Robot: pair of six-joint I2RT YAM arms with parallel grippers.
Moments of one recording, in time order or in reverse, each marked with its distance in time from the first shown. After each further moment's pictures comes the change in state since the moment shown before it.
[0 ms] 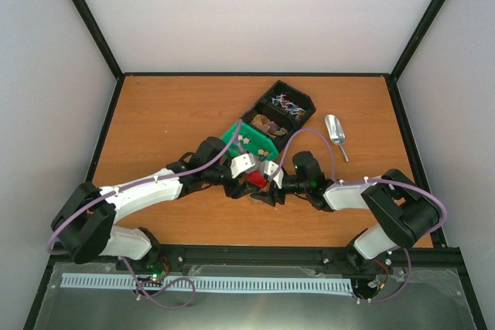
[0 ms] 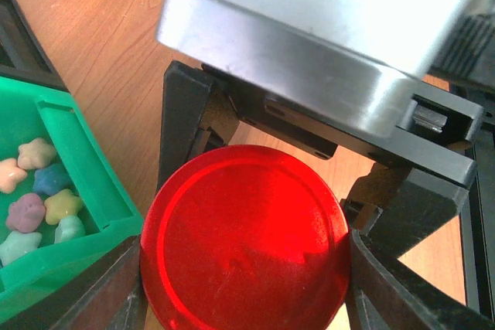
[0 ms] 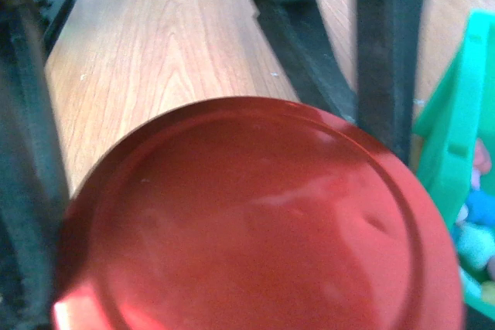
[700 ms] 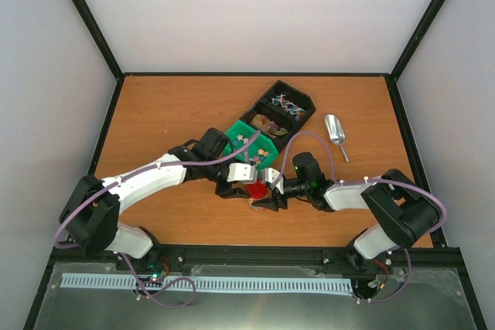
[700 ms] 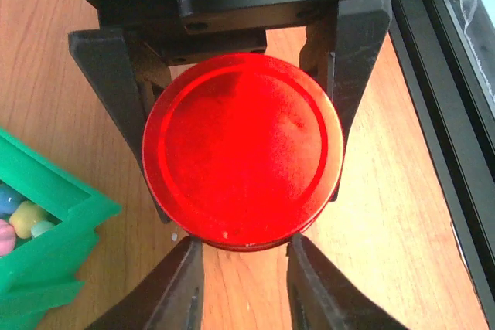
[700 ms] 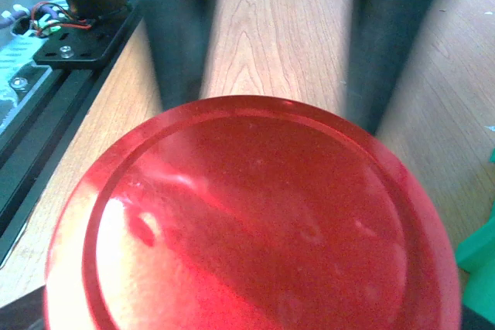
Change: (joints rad) left arm 0.057 0.079 0.198 -0.472 0.150 0.599; right arm -0.016 0.000 -0.006 -0.059 -0.169 -0.143
